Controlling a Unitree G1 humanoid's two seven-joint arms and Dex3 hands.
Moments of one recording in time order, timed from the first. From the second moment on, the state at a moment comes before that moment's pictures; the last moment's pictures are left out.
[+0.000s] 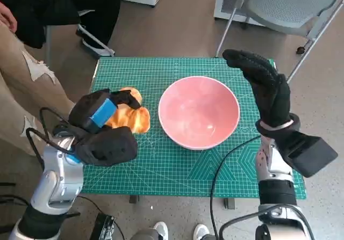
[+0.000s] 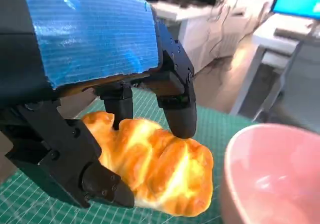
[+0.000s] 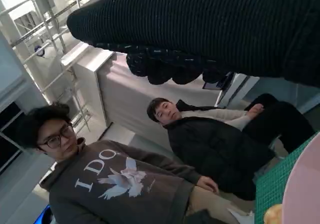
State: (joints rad) left arm -0.37 0.57 -0.18 -0.27 0.63 0.42 -0.33; right arm -0.69 -0.14 -0.13 0.67 0.31 -0.82 0.57
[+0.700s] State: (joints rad) left arm -0.41 0.56 -0.18 -0.28 0.63 0.41 -0.35; right arm -0.69 -0.14 -0.13 0.67 0.31 -0.83 0.57
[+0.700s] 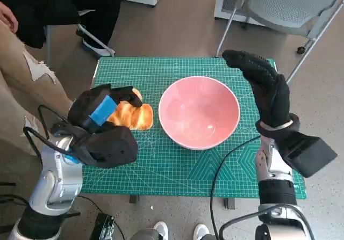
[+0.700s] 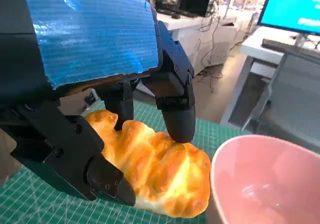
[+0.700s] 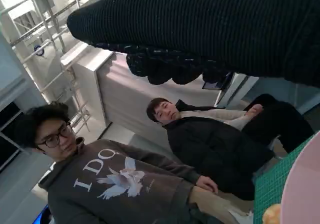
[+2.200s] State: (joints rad) left arm -0.85 0.37 -0.32 -0.05 0.66 0.25 -0.37; right arm -0.64 -0.15 -0.13 0.61 0.23 -0.83 0.46
